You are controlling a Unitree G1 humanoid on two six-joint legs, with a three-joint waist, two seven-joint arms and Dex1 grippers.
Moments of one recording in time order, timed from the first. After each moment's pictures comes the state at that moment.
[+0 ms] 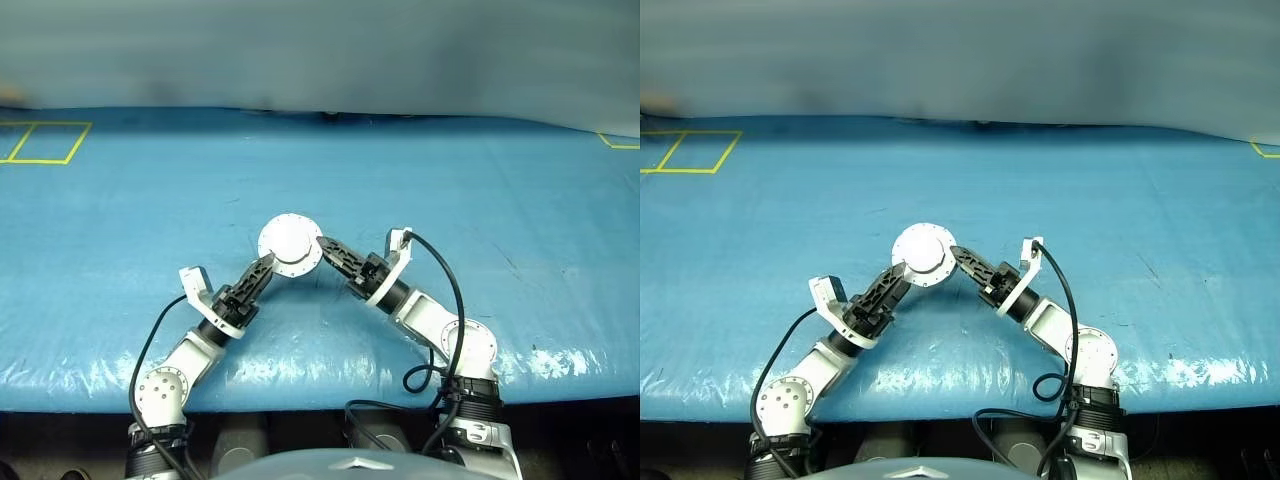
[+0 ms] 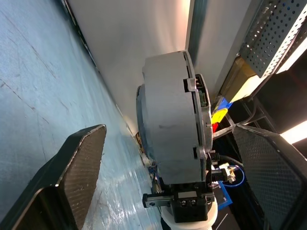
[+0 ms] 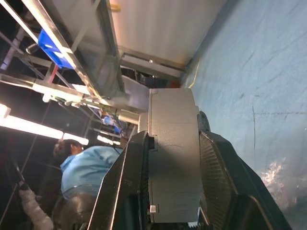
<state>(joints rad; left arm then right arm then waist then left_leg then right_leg) 0.05 0.08 0.22 -0.05 -1.16 0.71 -0.71 -0.20 0.01 -0.19 -0.05 1.17 0.99 0.40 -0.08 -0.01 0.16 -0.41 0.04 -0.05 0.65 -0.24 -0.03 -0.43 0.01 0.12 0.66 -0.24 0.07</state>
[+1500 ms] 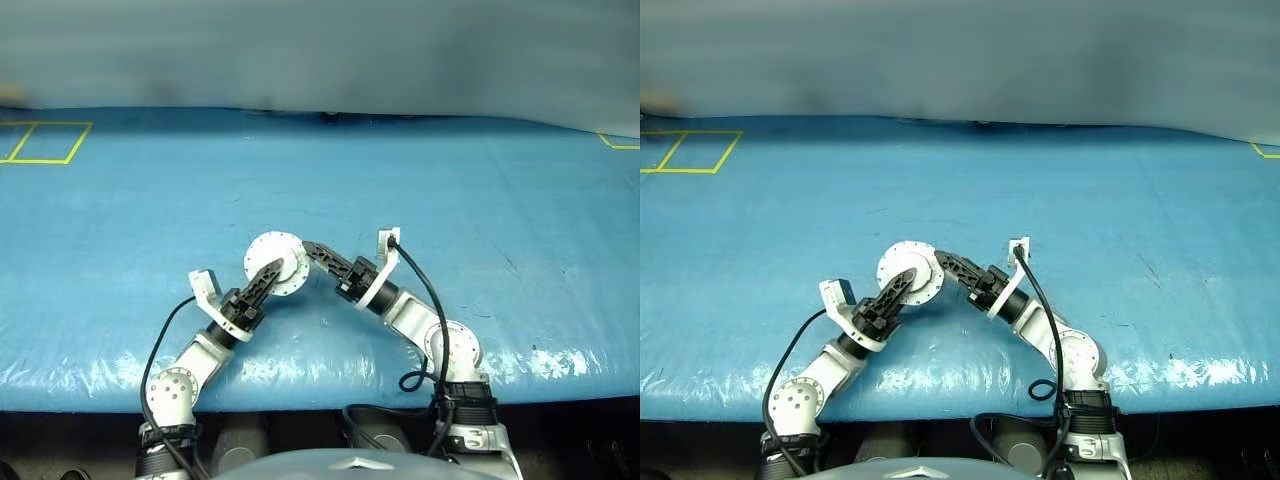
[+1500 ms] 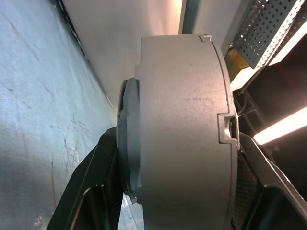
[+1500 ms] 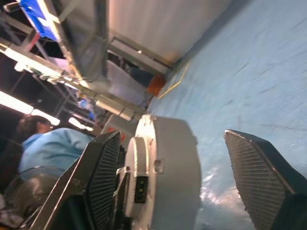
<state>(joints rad) 0.06 0.01 0.23 -0.02 -1.10 0.67 -0.73 -0.19 0.00 -0.08 -0.07 0.92 0.75 0.49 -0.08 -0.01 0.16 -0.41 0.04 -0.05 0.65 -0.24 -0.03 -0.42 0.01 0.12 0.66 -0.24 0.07</state>
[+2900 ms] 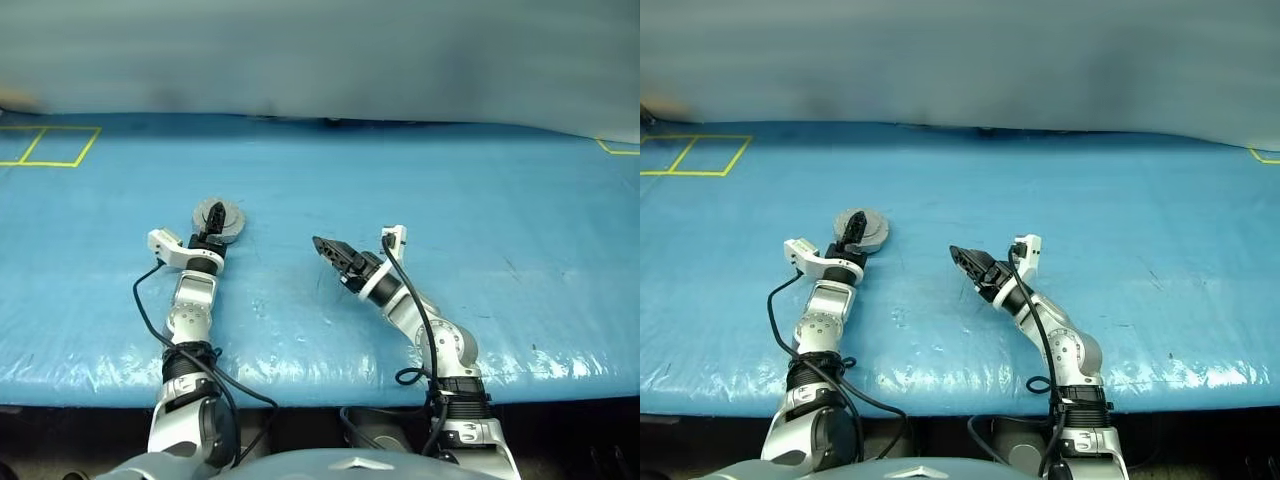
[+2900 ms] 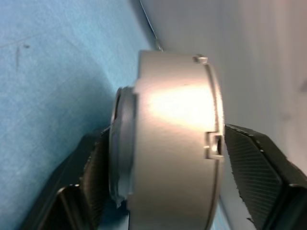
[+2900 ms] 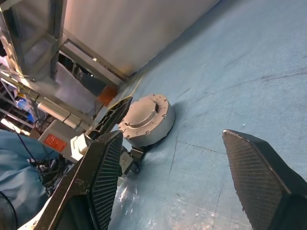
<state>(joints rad) -0.41 -0.02 0.51 0.41 -0.83 0.20 -0.21 -0.20 0.00 -0.07 -0.01 0.73 0.61 0.48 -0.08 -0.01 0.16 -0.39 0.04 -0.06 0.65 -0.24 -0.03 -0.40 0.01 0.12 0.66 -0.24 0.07</state>
